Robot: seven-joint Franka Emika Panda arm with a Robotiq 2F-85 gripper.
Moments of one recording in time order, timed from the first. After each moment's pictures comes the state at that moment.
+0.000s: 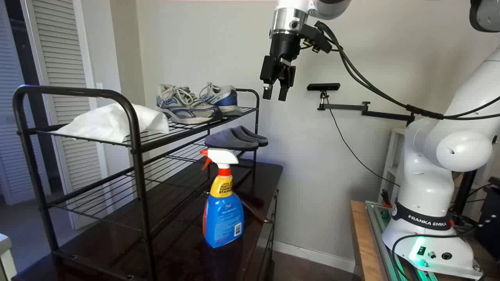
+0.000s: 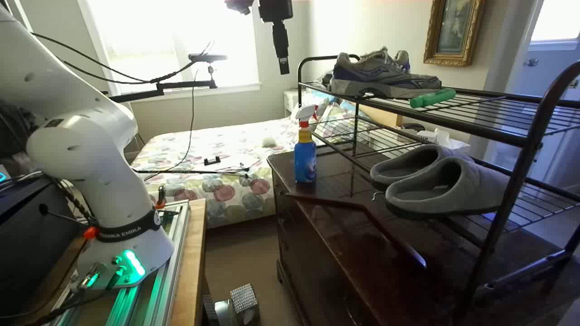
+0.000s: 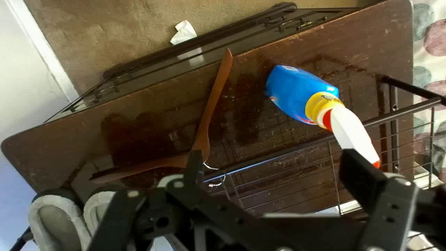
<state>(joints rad) 0.00 -0.49 0.16 -2.20 0.09 1.84 0.40</state>
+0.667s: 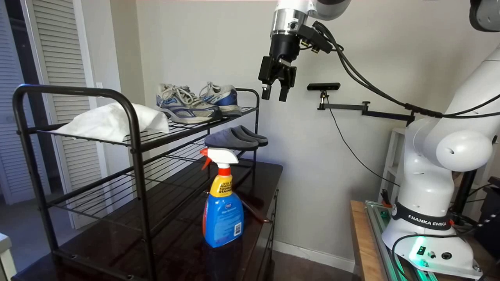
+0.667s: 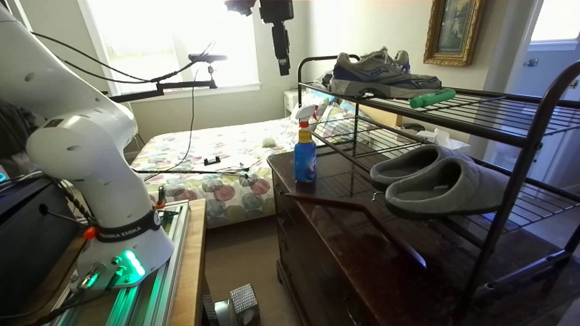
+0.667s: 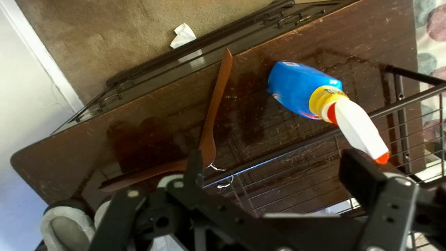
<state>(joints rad) 0.00 -0.48 0.16 -2.20 0.09 1.85 0.46</state>
